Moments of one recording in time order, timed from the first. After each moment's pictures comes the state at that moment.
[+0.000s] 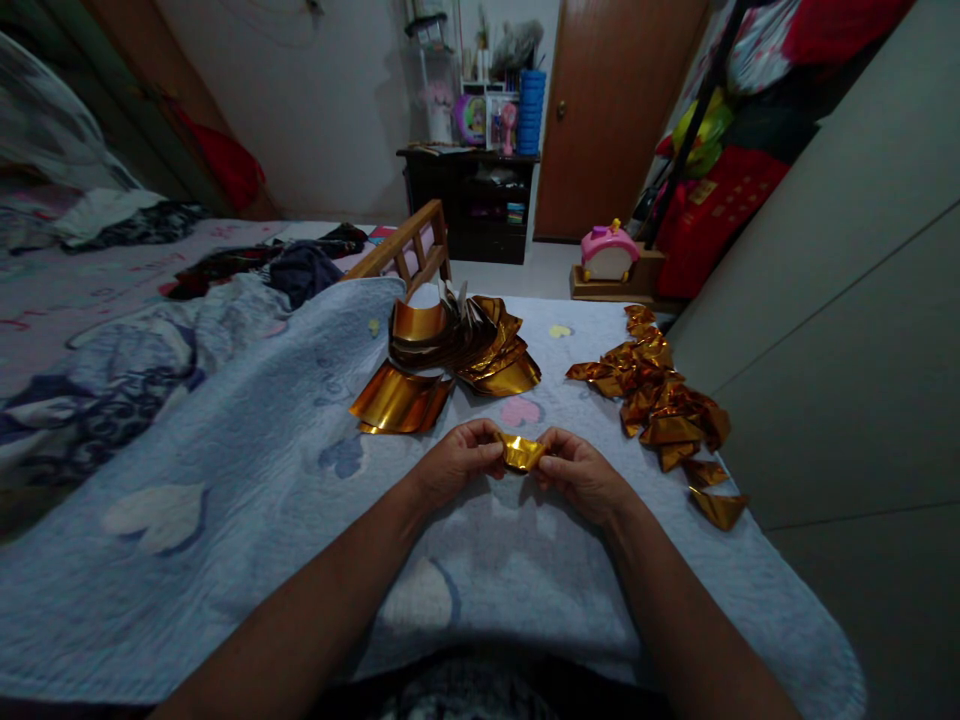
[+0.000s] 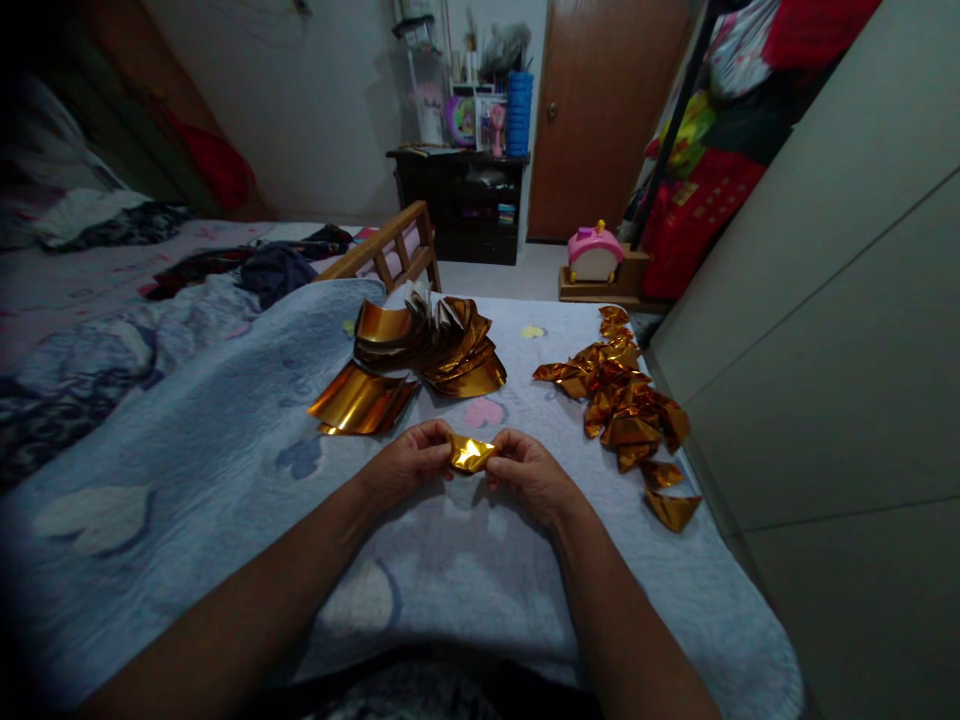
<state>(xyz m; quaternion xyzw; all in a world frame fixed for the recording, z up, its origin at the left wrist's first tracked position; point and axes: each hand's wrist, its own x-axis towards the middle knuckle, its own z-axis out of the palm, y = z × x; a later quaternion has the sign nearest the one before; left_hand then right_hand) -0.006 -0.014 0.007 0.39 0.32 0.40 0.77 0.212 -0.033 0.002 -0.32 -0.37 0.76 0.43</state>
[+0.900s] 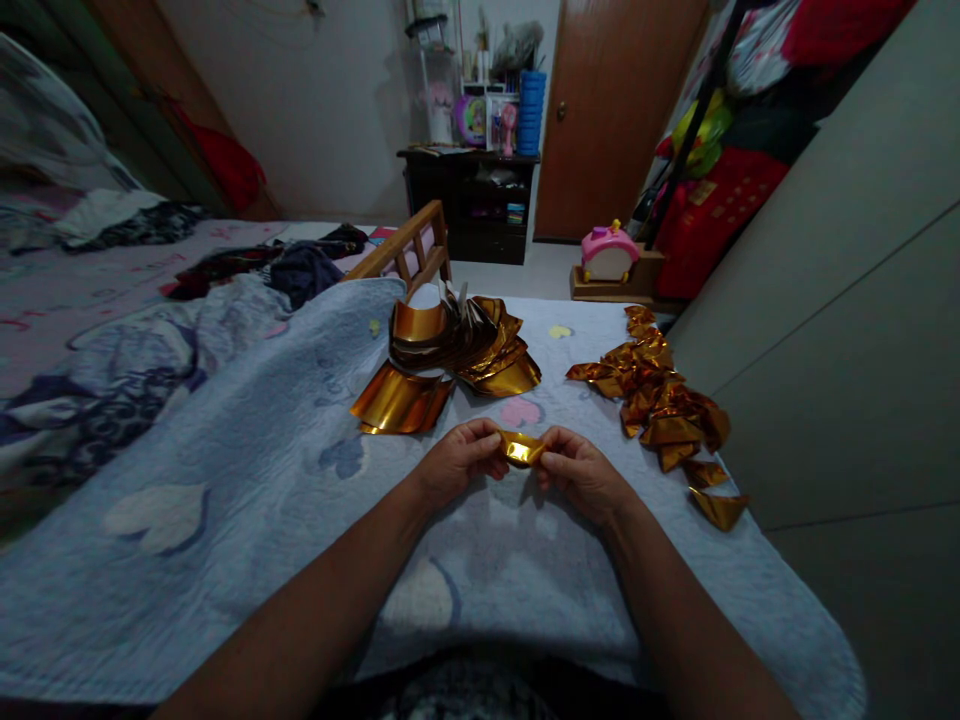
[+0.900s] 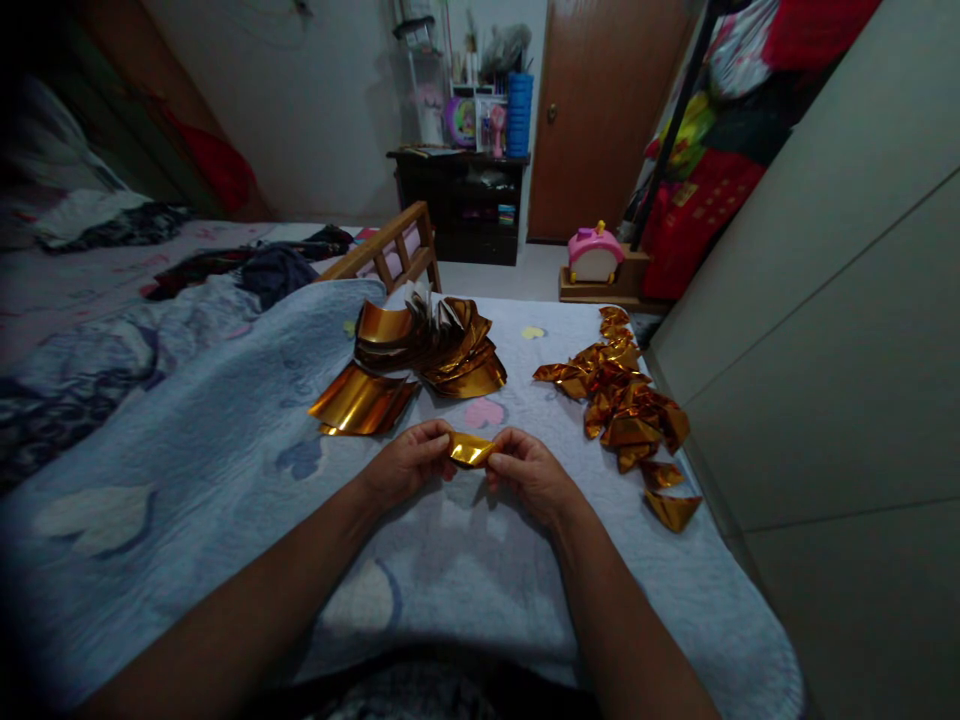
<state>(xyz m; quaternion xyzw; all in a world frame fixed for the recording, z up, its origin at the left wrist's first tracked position) -0.004 -0.014 0.008 0.37 0.31 0.41 0.78 0.211 -0.033 0.005 -0.32 -0.37 0.75 0.44</state>
